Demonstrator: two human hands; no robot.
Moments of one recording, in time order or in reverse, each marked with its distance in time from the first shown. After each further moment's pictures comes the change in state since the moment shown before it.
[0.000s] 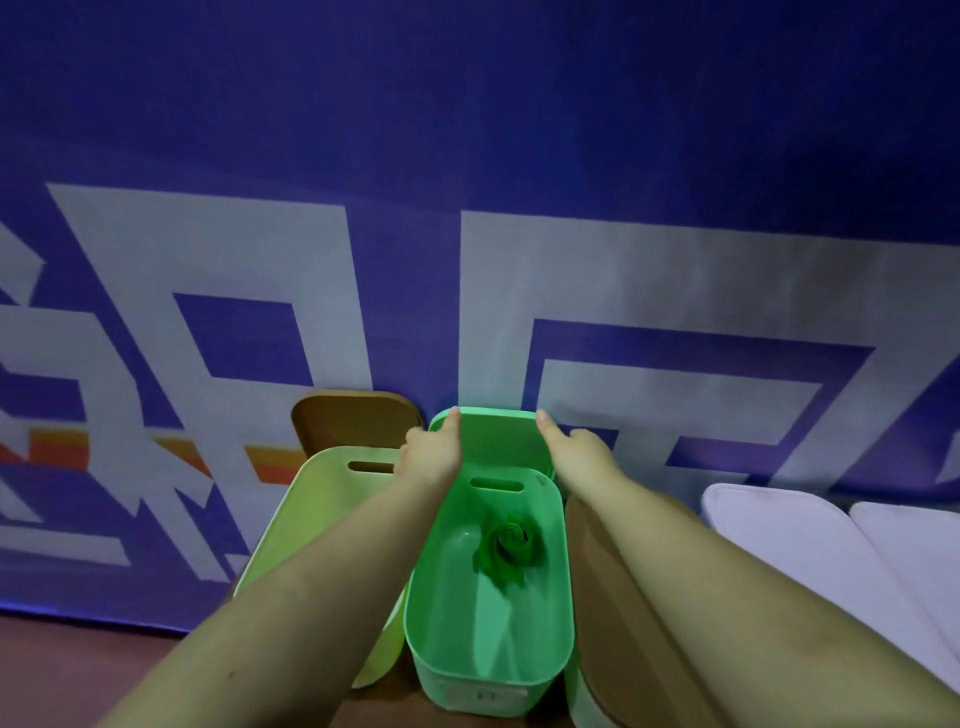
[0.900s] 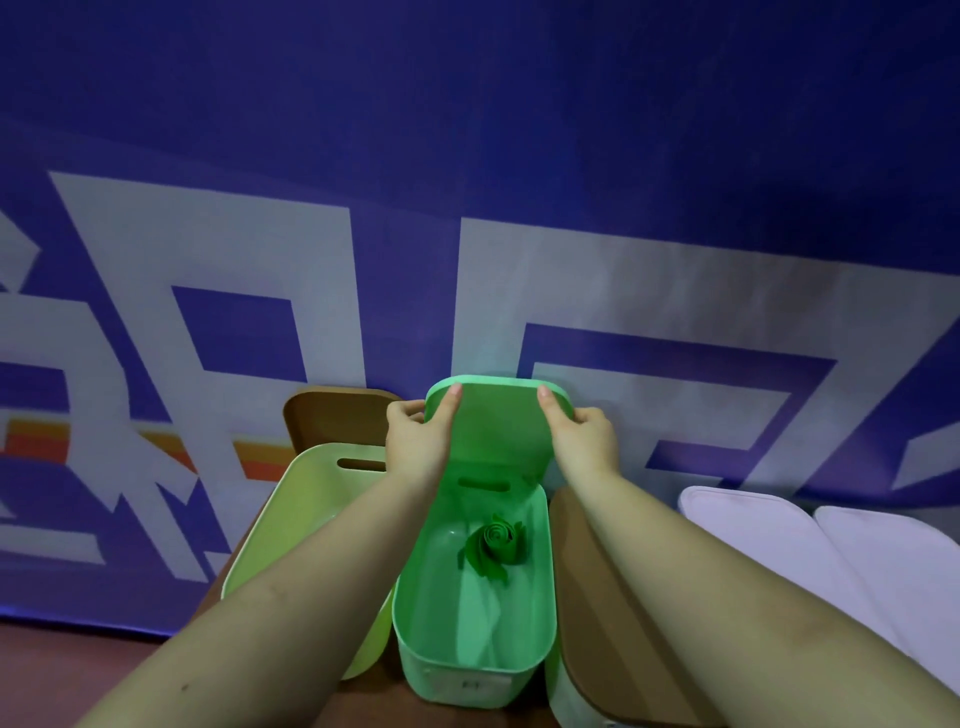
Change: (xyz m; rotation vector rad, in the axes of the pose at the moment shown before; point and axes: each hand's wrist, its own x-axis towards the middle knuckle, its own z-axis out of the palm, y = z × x) left_hand -0.037 0.007 -0.017 -0.455 0.042 0.197; right_hand -0.011 -0.004 -0.009 0.298 0.307 -0.094
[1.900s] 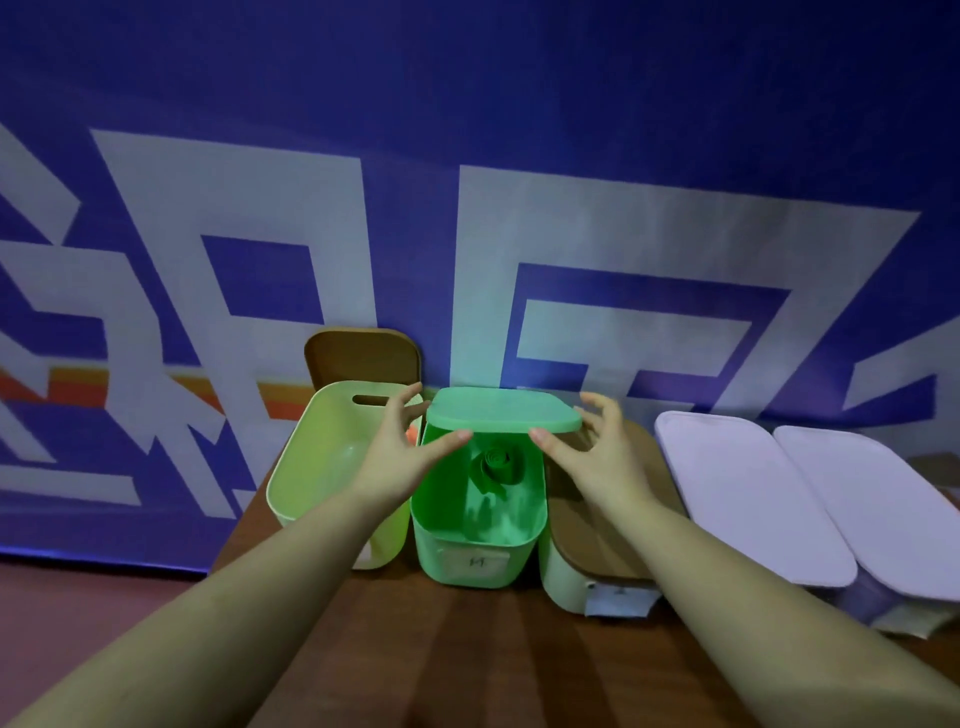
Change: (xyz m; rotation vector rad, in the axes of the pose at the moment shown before) left_hand -0.088 -0.039 -0.078 0.110 -0.394 0.162; right_hand -0.103 0.063 -0.051 0.015 -0.183 -0.169
